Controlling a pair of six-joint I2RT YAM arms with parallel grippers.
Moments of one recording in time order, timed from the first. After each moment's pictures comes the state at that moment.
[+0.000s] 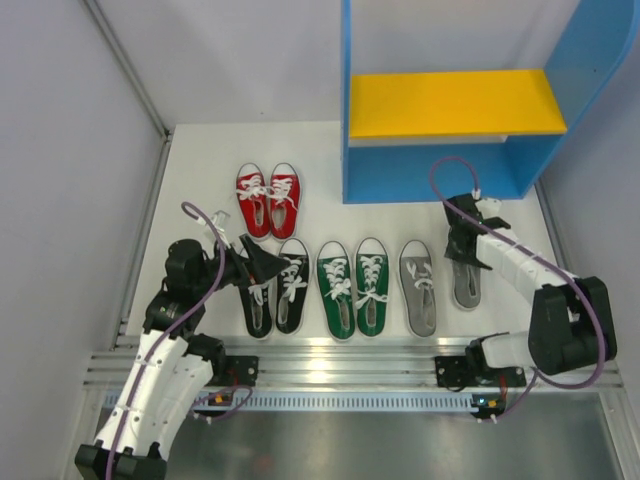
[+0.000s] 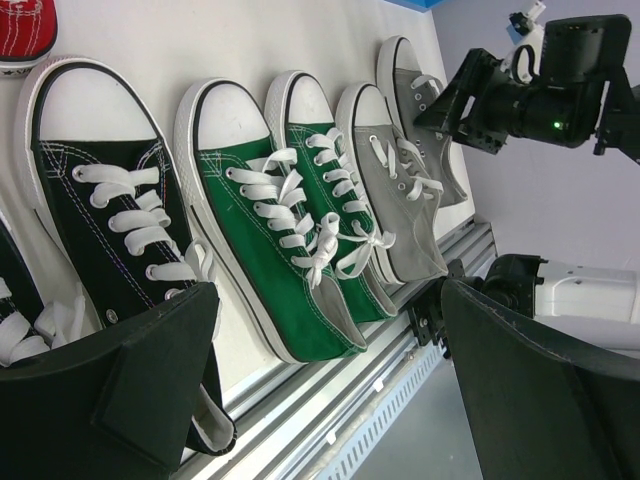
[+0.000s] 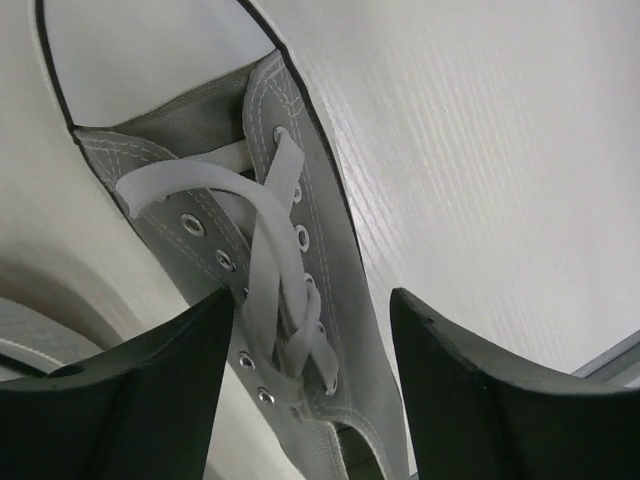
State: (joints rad) left arm -0.19 0.53 0.51 -0.36 0.61 -0.71; right arm 0.25 1.32 0.79 -0.67 0.56 0.54
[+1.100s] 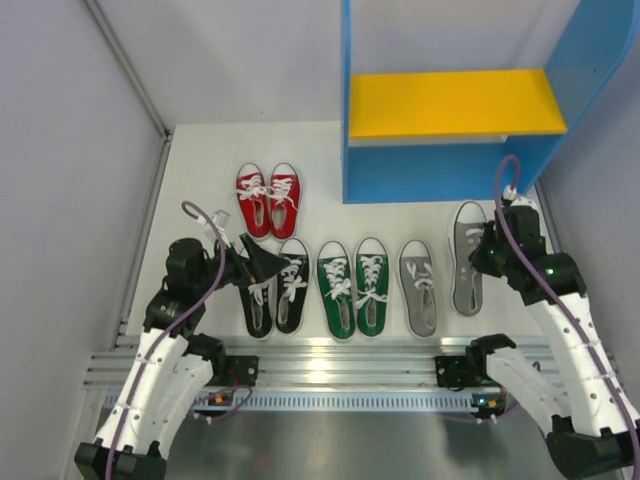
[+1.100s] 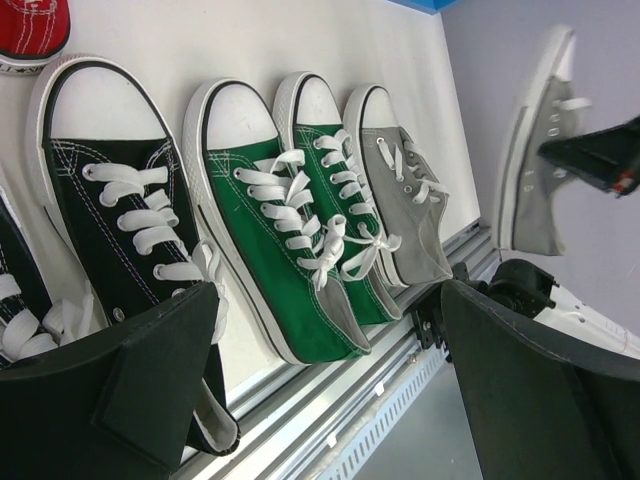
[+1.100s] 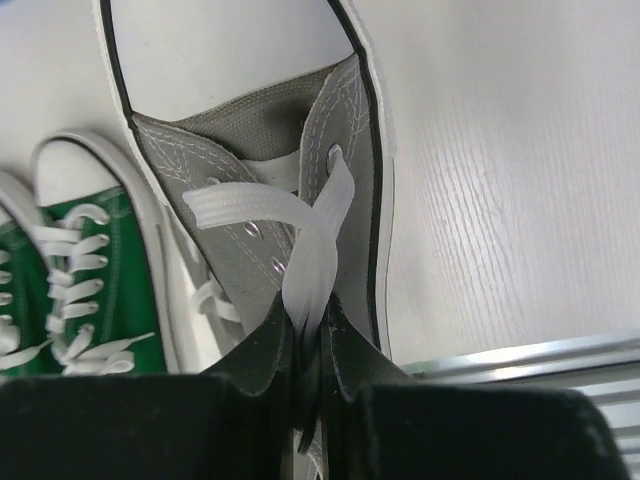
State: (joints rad) left arm -0.19 0.54 0.52 -0.37 0.59 -0.70; right arm 0.23 0.79 0.92 -1.01 0.20 0.46
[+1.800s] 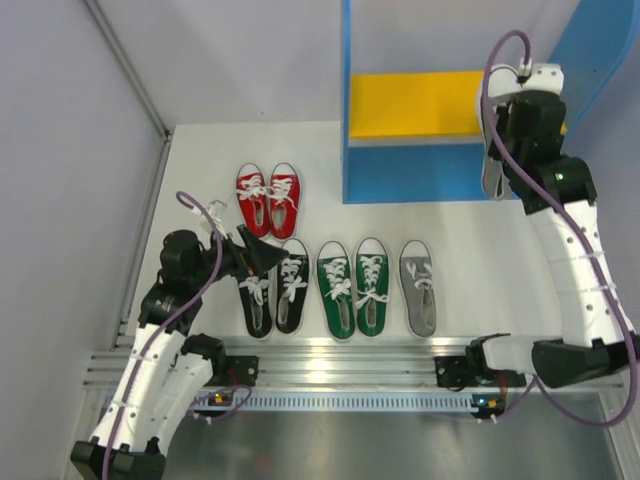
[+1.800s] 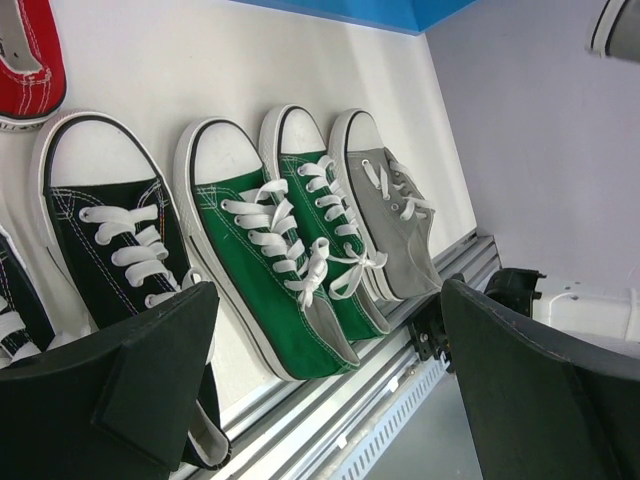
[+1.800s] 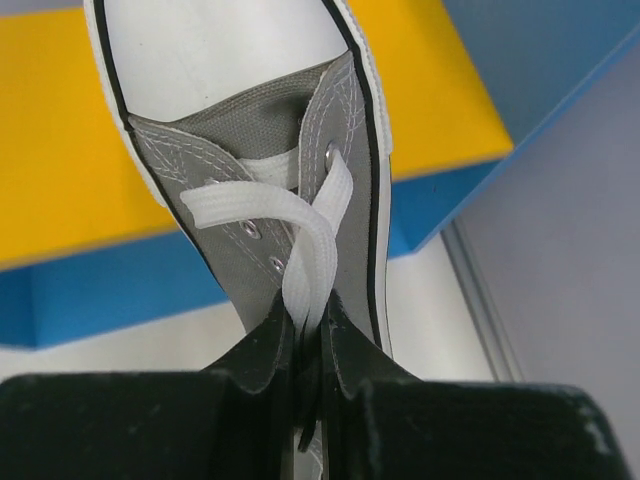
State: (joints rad) left arm -0.19 0.59 0.61 -0.37 0.59 -0.68; right arm 0.22 1.25 1.63 -0.78 0.46 0.12
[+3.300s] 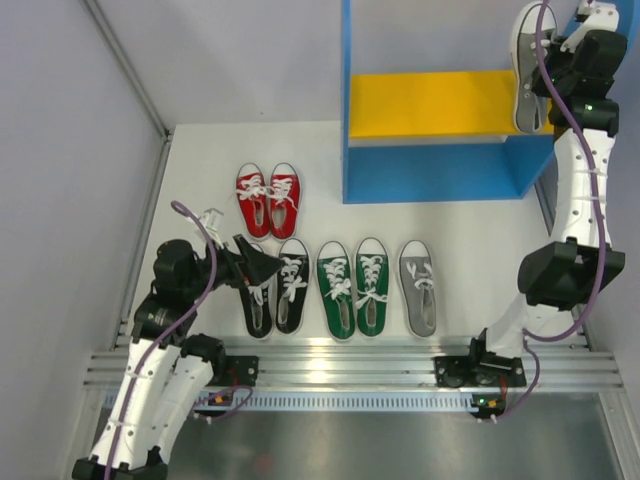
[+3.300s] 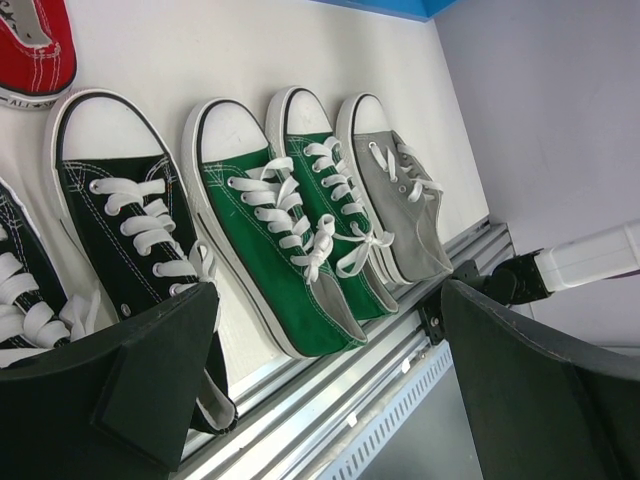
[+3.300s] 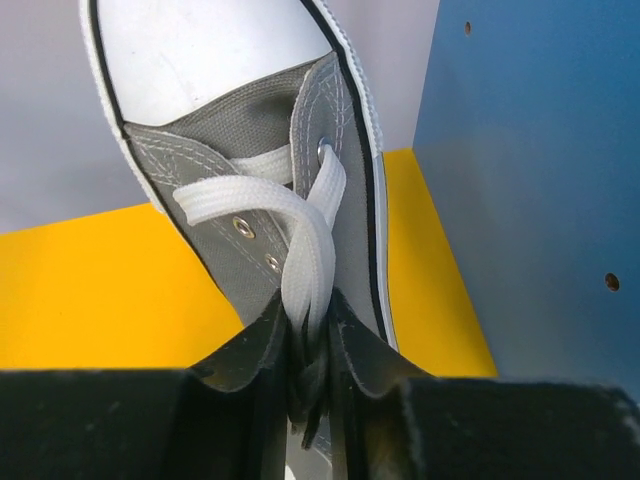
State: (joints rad) left arm -0.19 0.50 0.63 -0.49 0.57 -0.63; right arm -0.20 1.74 2.03 -0.49 -0.05 0.06
